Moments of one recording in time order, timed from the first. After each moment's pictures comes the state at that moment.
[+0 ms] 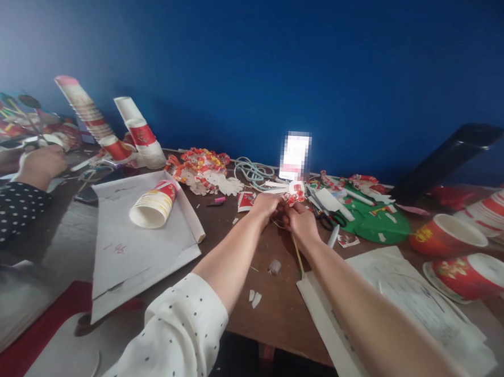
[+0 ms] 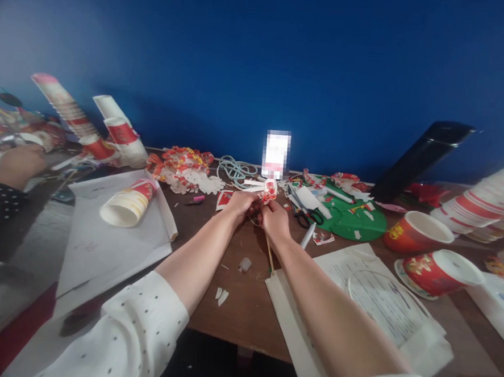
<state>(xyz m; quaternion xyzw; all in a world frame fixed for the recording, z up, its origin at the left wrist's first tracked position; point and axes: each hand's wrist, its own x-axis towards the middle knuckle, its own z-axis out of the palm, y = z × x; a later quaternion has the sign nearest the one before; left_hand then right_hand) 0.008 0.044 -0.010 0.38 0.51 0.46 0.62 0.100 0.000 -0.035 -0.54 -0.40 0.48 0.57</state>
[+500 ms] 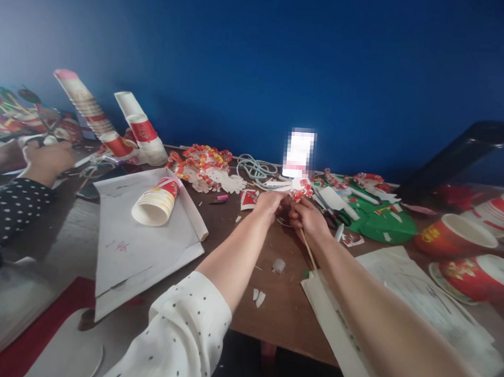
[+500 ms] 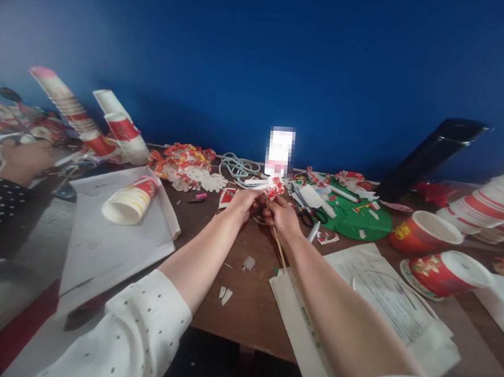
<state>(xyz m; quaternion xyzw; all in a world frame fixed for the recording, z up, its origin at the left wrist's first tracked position) 0.011 0.045 -0.004 0.28 0.48 0.48 0.68 0.108 -0.002 -0.019 -0.42 -0.32 0.59 0.61</state>
